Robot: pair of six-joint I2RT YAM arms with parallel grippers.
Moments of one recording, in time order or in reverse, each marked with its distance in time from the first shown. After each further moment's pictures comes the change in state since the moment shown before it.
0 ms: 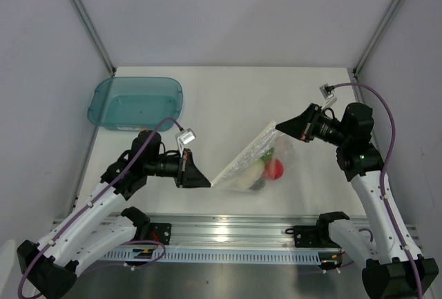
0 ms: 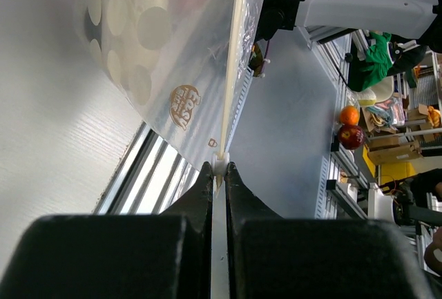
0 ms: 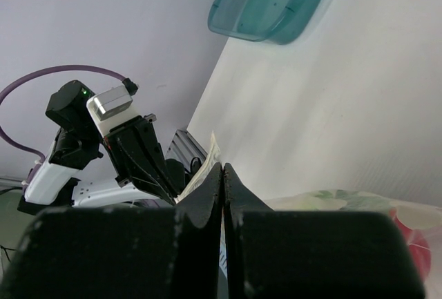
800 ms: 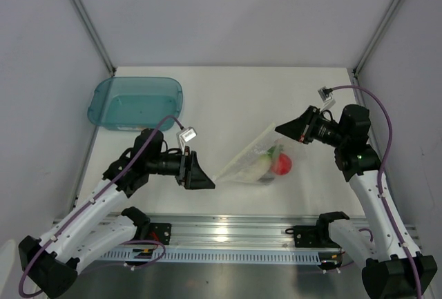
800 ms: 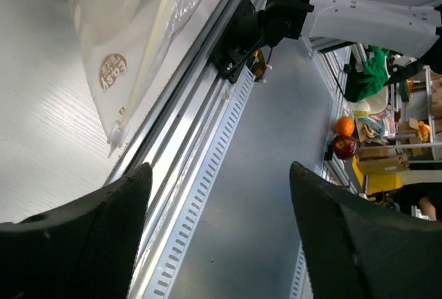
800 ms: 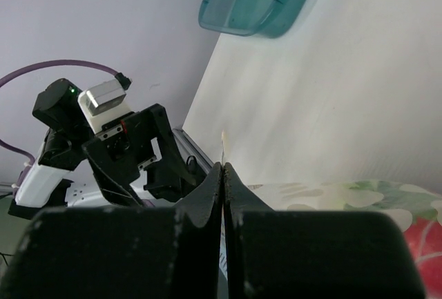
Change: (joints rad) left arm 0.000 0.030 0.007 -0.004 -0.022 -0.048; right arm 0.000 0.005 -0.039 0.006 0.005 -0.001
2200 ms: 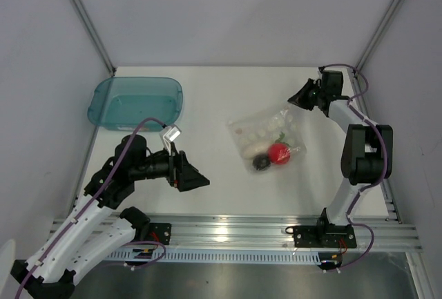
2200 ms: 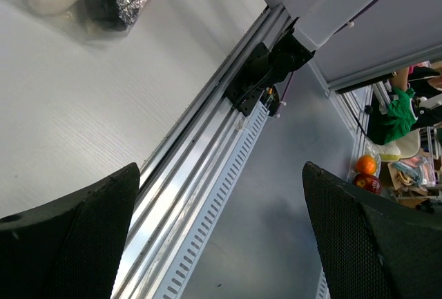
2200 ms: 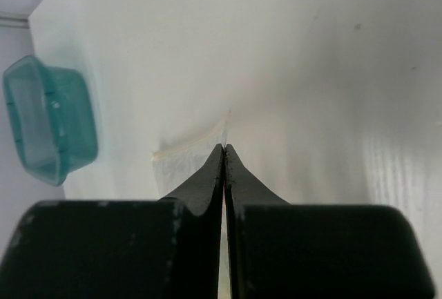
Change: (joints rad) left arm 0.000 -0.157 0.060 -0.086 -0.171 -0.025; right arm -0.135 0.914 0.411 0.106 0.394 -0.125
